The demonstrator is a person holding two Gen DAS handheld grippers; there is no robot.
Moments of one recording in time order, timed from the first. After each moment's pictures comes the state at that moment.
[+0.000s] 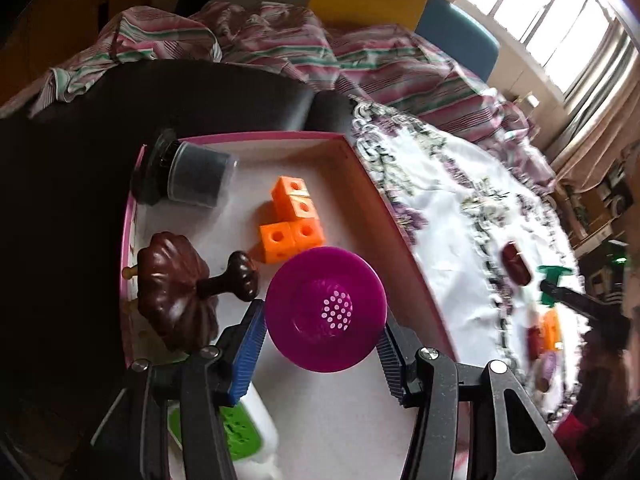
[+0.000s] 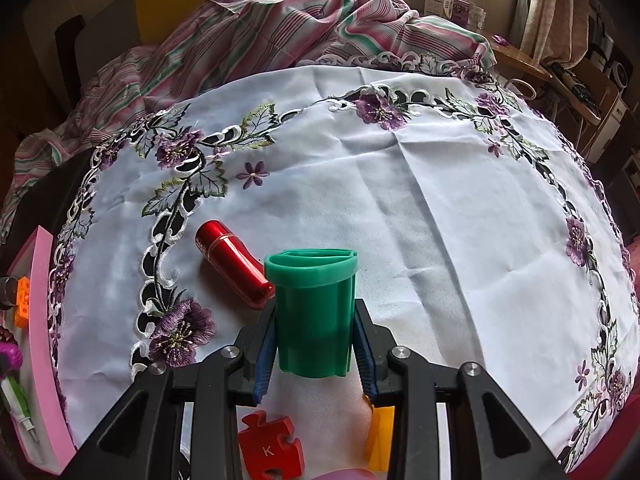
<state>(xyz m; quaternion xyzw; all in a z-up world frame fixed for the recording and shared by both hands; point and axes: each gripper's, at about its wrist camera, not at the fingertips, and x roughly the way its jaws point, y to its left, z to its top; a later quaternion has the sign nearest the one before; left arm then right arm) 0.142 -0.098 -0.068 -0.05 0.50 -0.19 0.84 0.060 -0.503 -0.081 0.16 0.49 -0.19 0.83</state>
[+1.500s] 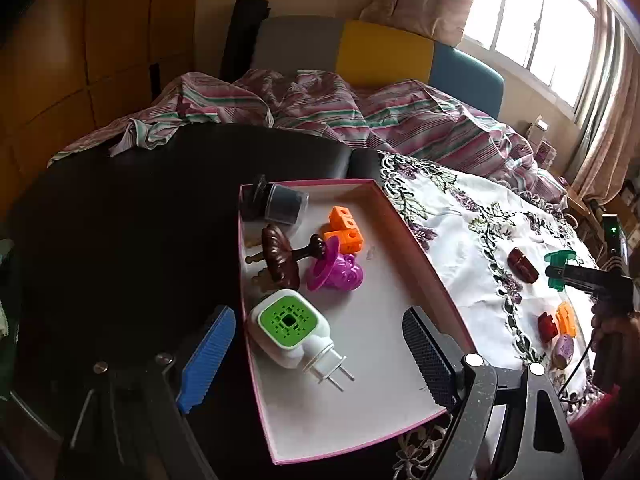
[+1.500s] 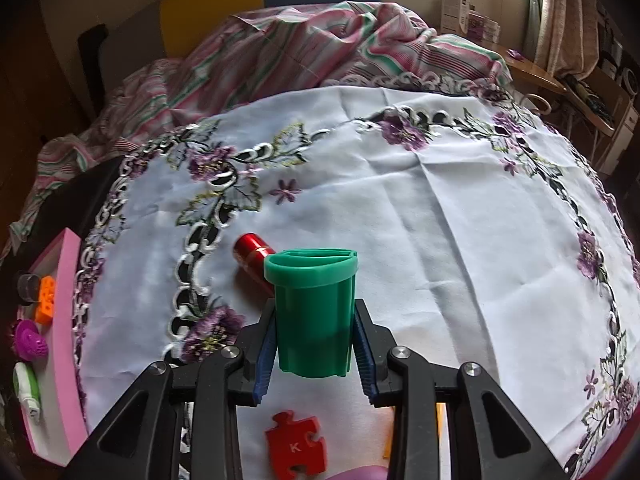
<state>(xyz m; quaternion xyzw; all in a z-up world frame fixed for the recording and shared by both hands) 0.046 -0.052 -0.017 -0.02 0.40 -0.12 0.91 0.056 -0.491 -0.067 0.16 0.46 -0.16 0.86</state>
